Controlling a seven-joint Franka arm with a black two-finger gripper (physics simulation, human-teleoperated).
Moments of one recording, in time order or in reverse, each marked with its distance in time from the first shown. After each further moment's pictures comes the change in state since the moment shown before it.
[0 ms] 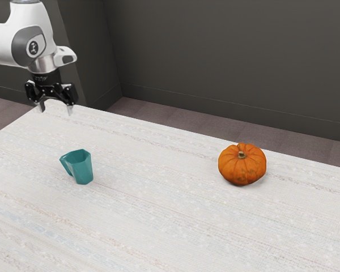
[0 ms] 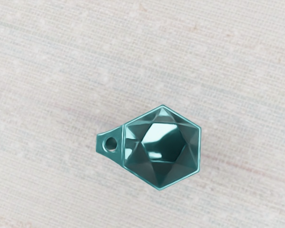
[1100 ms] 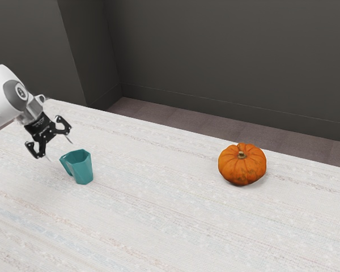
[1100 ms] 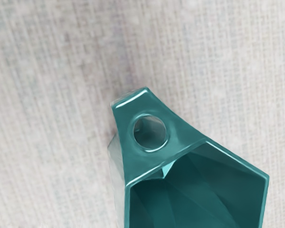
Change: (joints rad) arm 0.052 0.156 0.175 -0.245 -0.650 0.279 -0.478
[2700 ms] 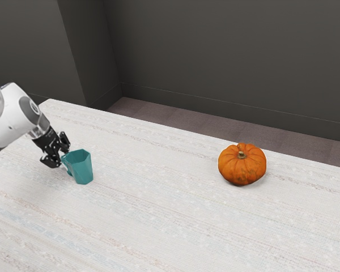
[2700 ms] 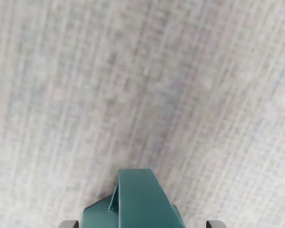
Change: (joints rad) arm 0.026 0.190 -0.016 0.060 -0.119 0.084 -0.401
